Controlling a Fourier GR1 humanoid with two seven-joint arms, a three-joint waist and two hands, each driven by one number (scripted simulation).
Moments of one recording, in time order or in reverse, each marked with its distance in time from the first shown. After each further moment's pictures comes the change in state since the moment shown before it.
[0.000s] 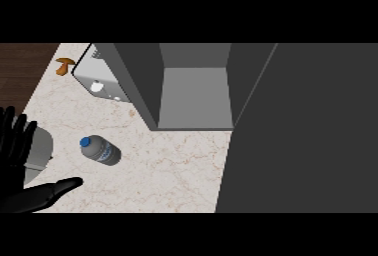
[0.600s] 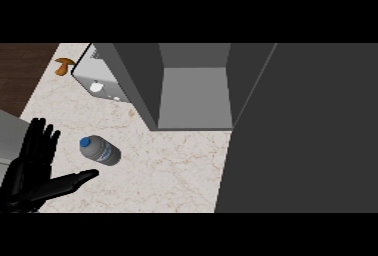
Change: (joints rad) left arm -0.008 -0.008 0.040 0.337 -0.002 -0.047 -0.206; right arm -0.004 -0.037 0.032 -0.010 0.005 -0.048 0.008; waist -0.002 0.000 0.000
